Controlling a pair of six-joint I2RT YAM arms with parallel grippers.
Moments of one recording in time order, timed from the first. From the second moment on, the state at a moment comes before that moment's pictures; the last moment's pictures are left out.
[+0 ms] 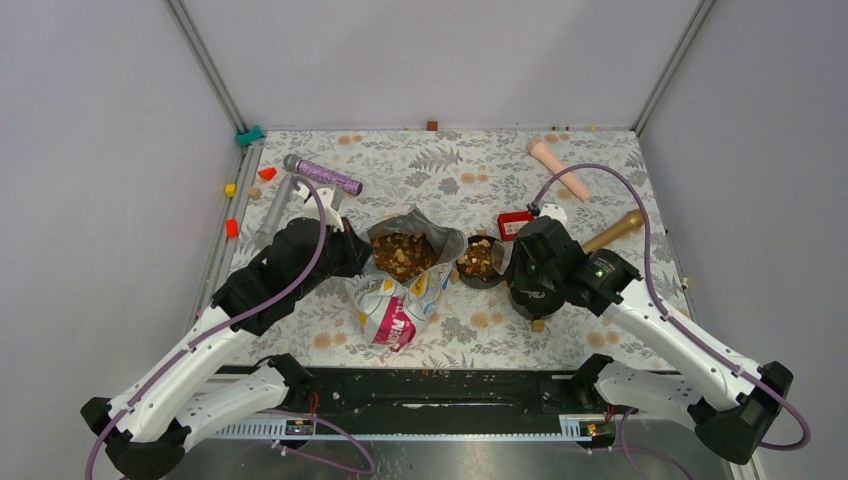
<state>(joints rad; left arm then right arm) -0.73 0.81 0.98 -0.64 -0.19 -0.57 0.75 1.00 0.97 -0.86 0.24 0.73</state>
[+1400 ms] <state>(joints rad) -0.73 0.83 0.98 -0.63 -0.17 -0.57 0.74 0.78 1.31 -0.83 -0.35 0.52</state>
